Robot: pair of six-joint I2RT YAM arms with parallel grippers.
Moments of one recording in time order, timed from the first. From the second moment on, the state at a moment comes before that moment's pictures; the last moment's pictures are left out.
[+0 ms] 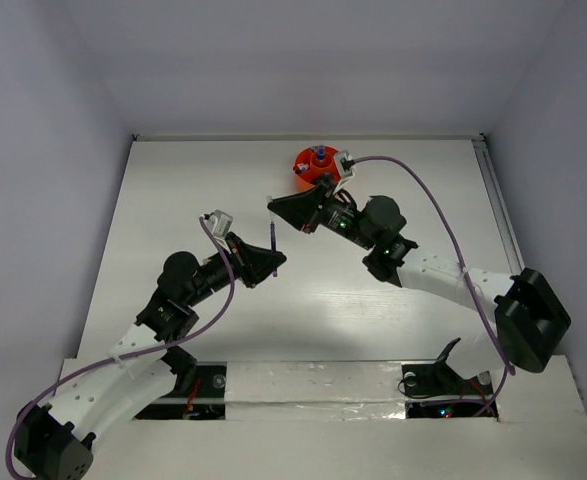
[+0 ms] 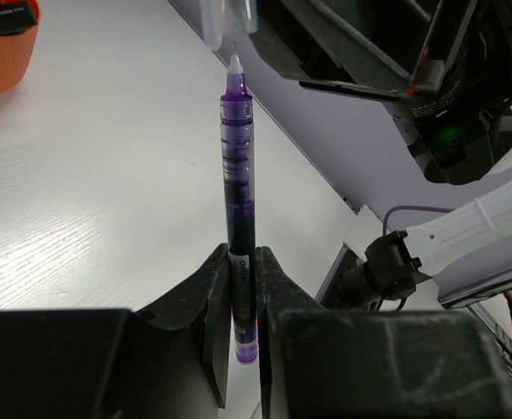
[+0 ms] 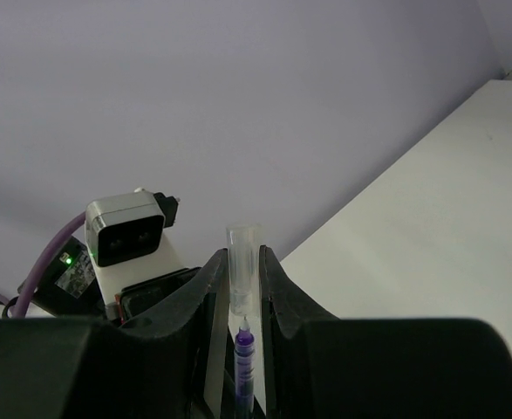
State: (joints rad) left arm -0.59 0.65 0.42 0.27 0.38 -0.65; right arm 0.81 1.43 0.93 0.80 -0.26 0.77
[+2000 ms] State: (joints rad) left arm -0.61 0.74 0.49 0.30 0.34 -0.66; right arm 0.81 1.44 0.83 1.00 -0.25 0.82
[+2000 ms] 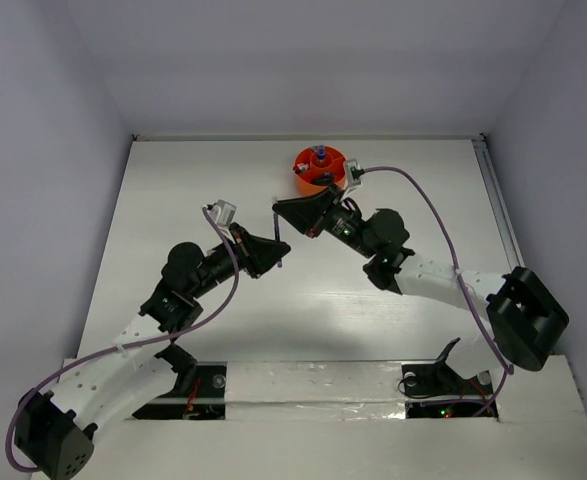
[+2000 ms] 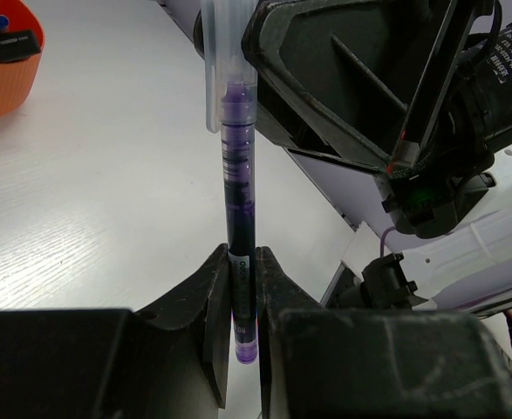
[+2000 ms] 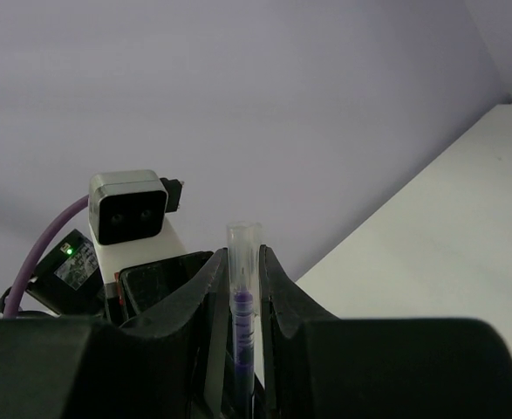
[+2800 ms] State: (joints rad) left arm -0.61 0.73 0.59 0.11 0.35 -0.61; right arm 0.81 1.38 0.81 0.92 -0.25 0.76
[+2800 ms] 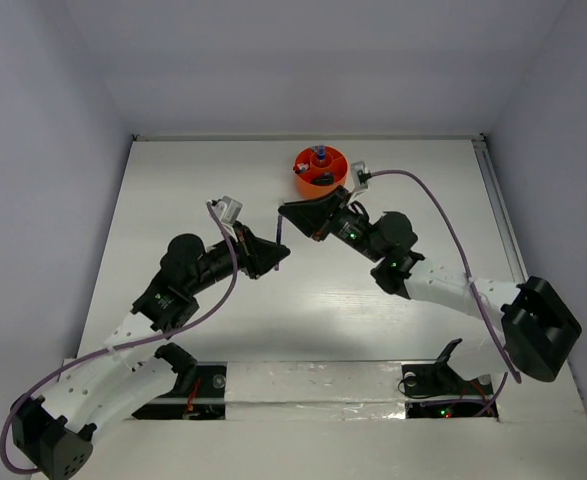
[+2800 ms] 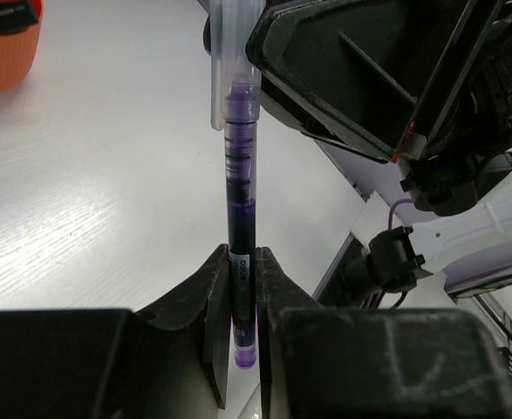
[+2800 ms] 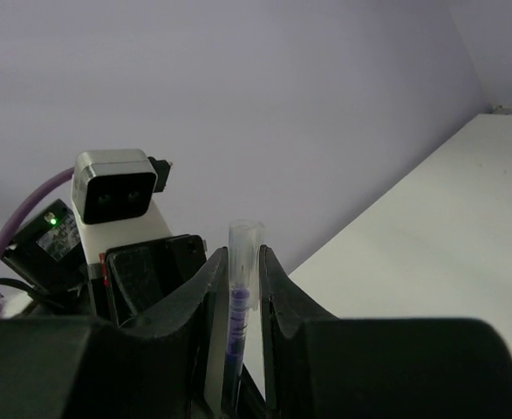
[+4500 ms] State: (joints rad) left arm -0.60 0.61 0.47 0.25 0.38 -0.64; right arm 0.82 1.23 1.10 0.26 -0.26 0.47
